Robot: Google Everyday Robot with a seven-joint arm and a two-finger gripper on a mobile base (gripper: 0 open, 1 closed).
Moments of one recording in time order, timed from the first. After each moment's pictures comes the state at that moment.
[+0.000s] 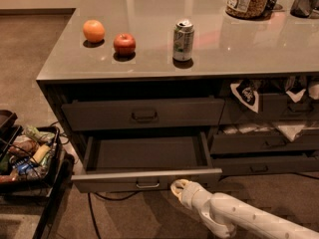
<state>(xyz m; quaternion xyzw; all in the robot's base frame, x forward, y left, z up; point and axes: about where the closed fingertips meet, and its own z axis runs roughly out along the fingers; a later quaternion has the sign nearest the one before) 0.530 -0.080 0.374 -0.43 0.77 0.06 0.46</state>
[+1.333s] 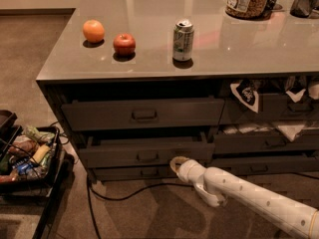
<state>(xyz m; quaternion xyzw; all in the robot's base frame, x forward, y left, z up) 0.635 -0.086 0.385 -0.44 0.76 0.02 0.48</state>
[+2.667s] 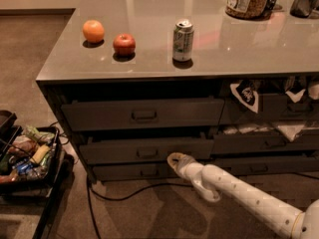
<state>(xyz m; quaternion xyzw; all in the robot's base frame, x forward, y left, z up) 0.672 -0.073 0.364 -0.44 0.73 0.03 0.52</state>
